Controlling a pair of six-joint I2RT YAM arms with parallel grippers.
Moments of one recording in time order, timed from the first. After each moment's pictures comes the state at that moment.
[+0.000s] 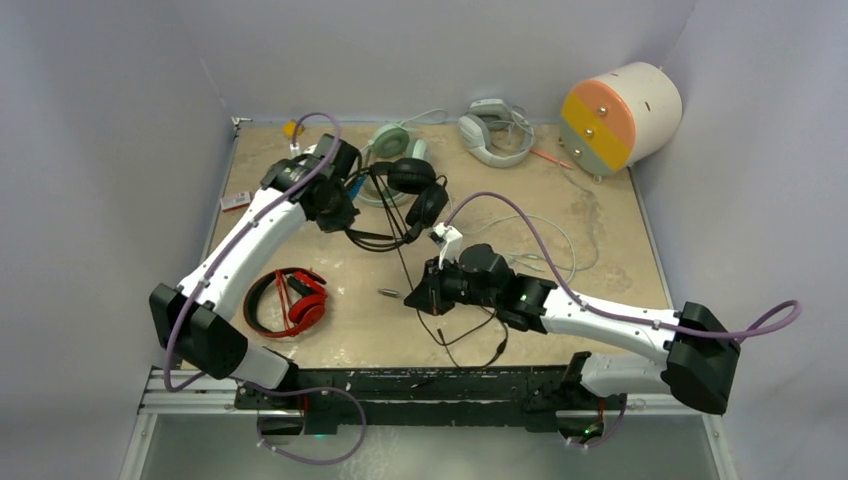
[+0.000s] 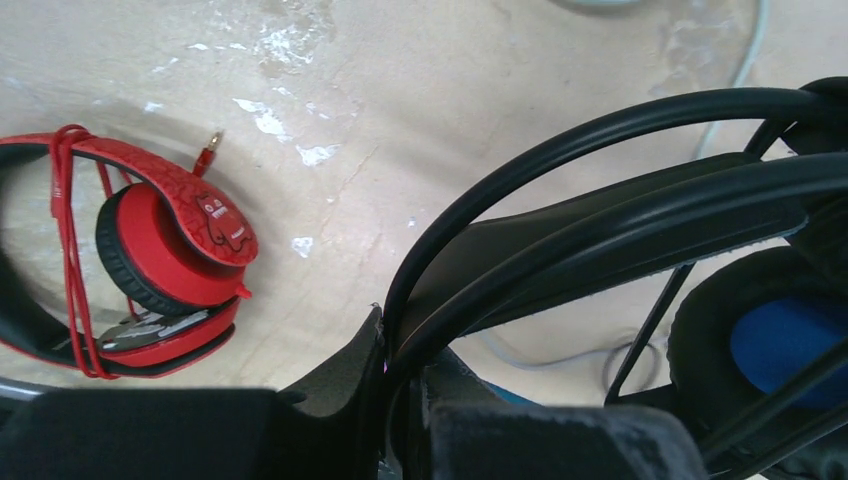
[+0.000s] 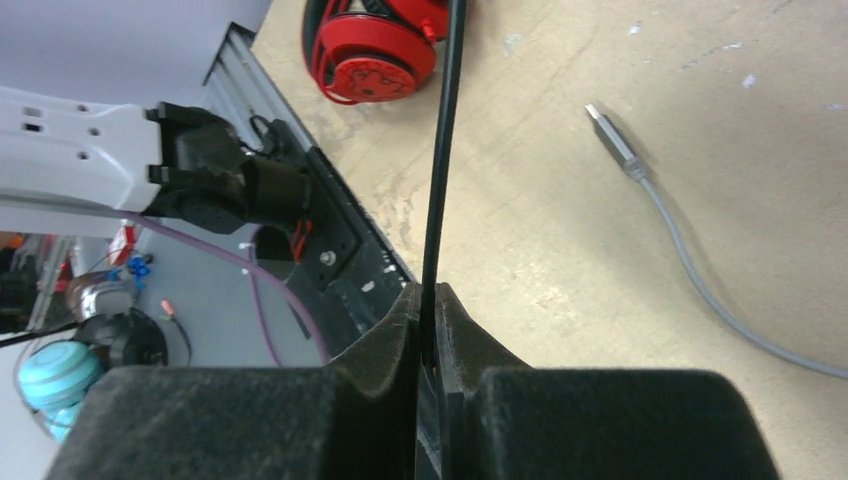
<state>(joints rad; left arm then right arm) -0.48 1.49 1.50 -1.14 -0.30 -0.88 1.03 1.20 0.73 0.03 -0.20 0.68</state>
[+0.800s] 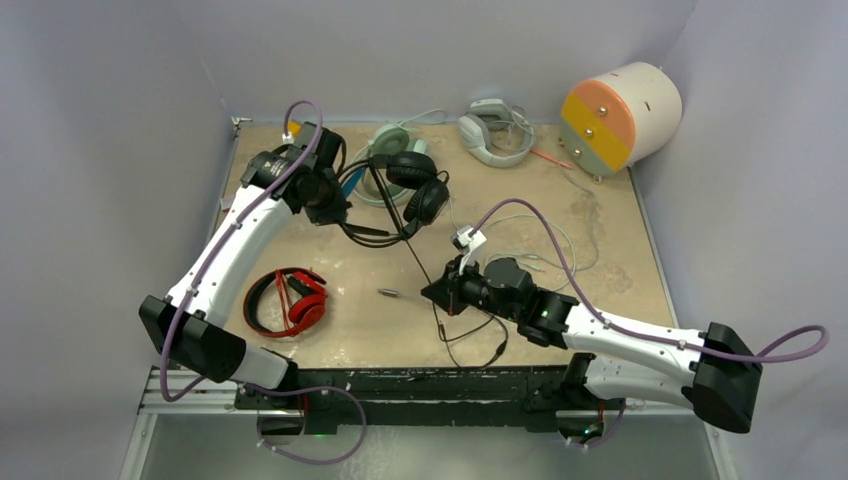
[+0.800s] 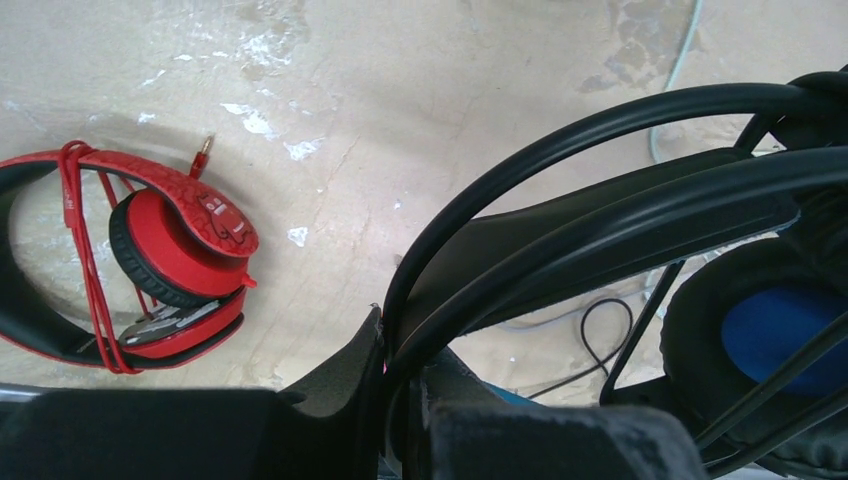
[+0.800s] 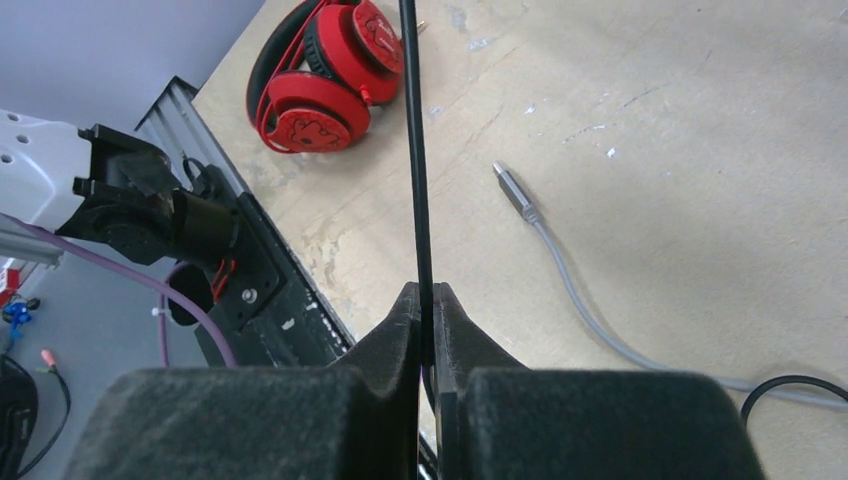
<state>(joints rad) -0.40 1.44 1.57 -1.18 -0.17 -0.78 1.03 1.04 0.56 0.15 -0.02 0.51</state>
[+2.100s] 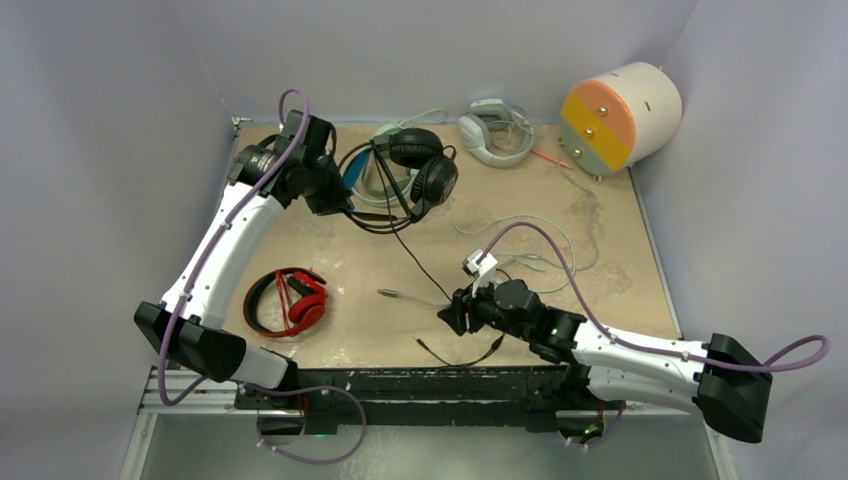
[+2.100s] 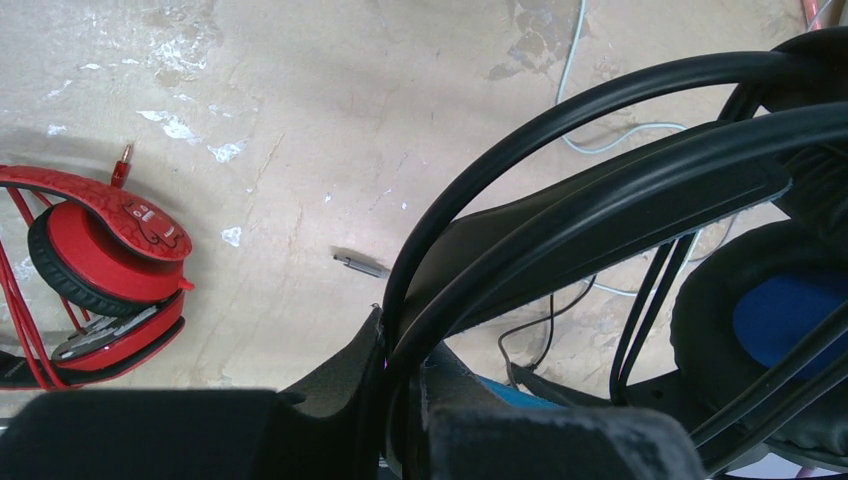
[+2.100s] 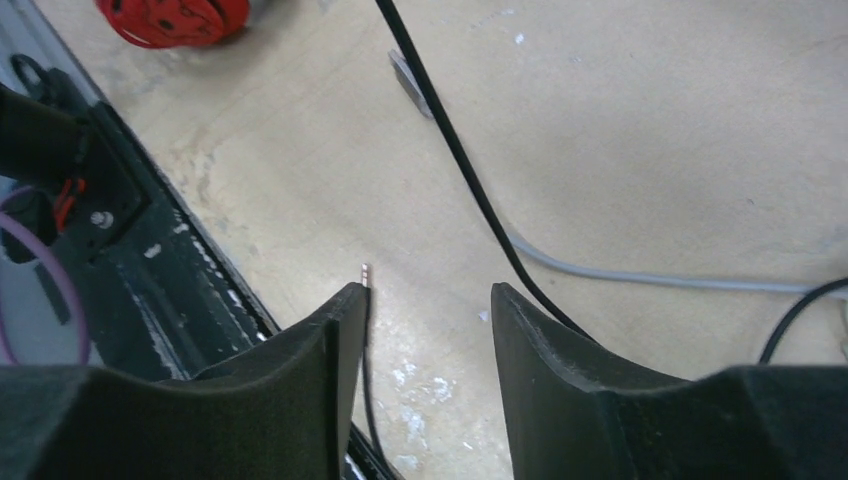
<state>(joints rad) -0.37 1.44 1.67 -1.17 -0.01 -0.77 1.04 0.94 0.36 0.17 0.05 0.41</state>
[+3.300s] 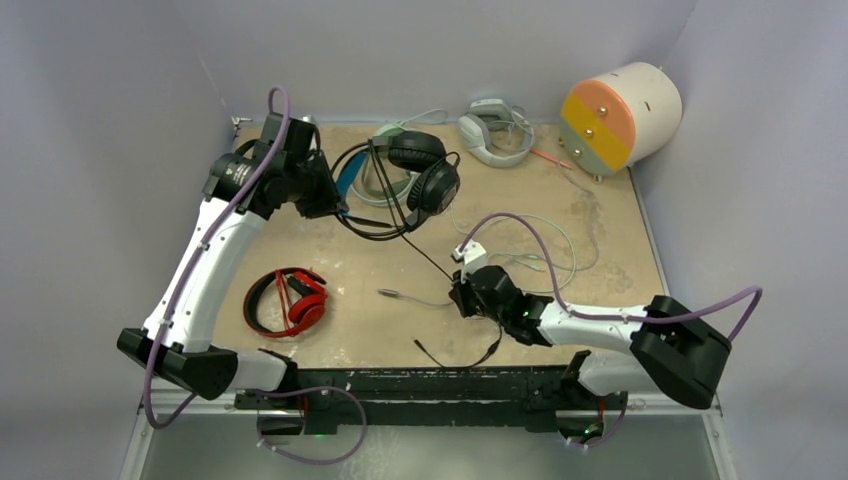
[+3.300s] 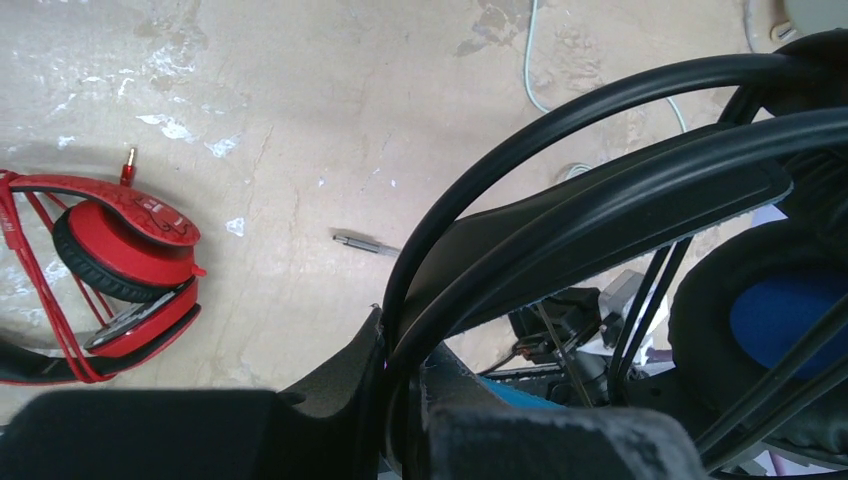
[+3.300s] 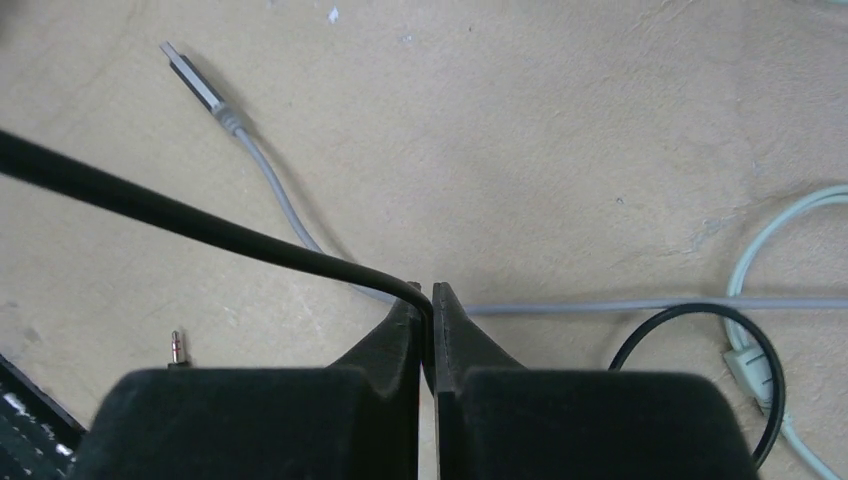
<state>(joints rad) -0.37 1.36 1.69 -1.21 0.04 -0.69 0.94 1.28 0.42 0.25 0.19 0.31</state>
